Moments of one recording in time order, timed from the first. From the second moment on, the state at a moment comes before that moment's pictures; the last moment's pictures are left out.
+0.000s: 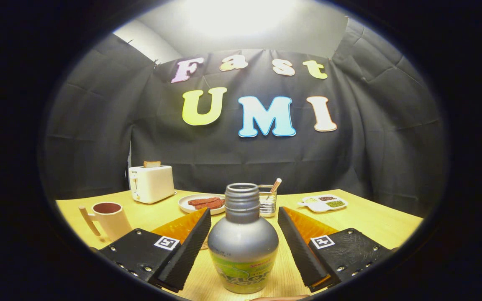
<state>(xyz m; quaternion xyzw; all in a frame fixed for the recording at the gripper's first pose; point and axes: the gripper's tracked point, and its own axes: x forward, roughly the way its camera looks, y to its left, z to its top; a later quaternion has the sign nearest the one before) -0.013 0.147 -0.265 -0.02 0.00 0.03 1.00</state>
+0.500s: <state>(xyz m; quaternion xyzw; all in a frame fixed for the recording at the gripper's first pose) -0.004 0.144 -0.293 -0.04 0.03 0.01 1.00</state>
